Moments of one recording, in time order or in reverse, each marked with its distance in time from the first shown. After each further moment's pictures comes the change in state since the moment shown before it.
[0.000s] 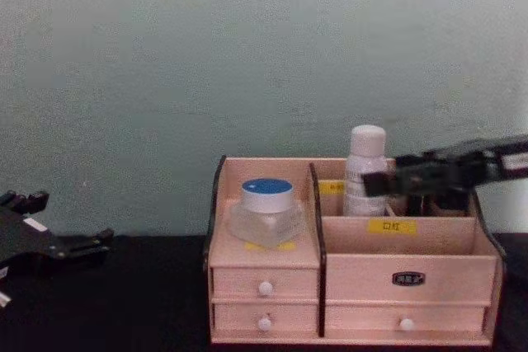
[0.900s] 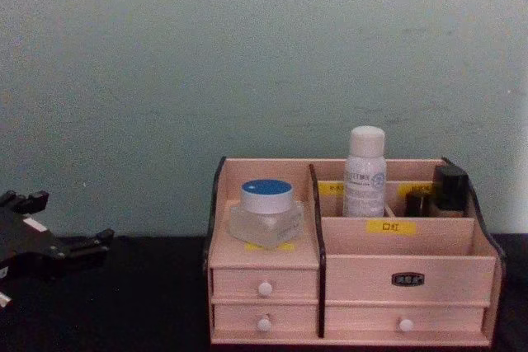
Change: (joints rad) left arm 0.000 0.000 0.000 0.000 0.000 0.000 0.000; right arm -0.369 -0.016 0.255 -0.154 -0.155 -0.091 -0.750
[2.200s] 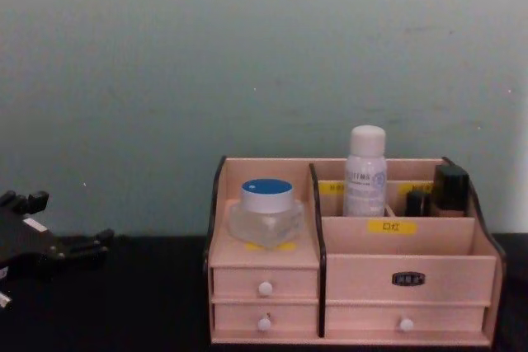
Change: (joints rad) left arm 0.000 0.000 0.000 0.000 0.000 0.000 0.000; right arm 0.021 -0.076 -0.069 0.136 -0.156 -0.070 -0.083
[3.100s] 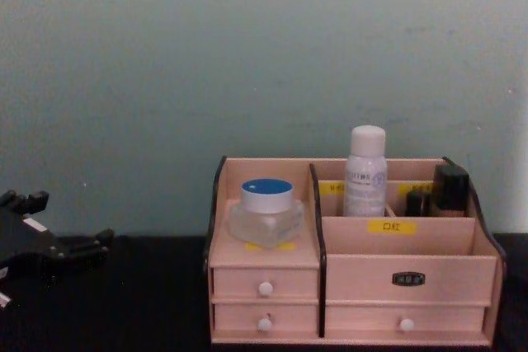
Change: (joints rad) left arm 0.000 0.000 0.000 0.000 0.000 0.000 0.000; right arm 0.000 0.002 0.001 -0.002 0.003 0.000 0.002
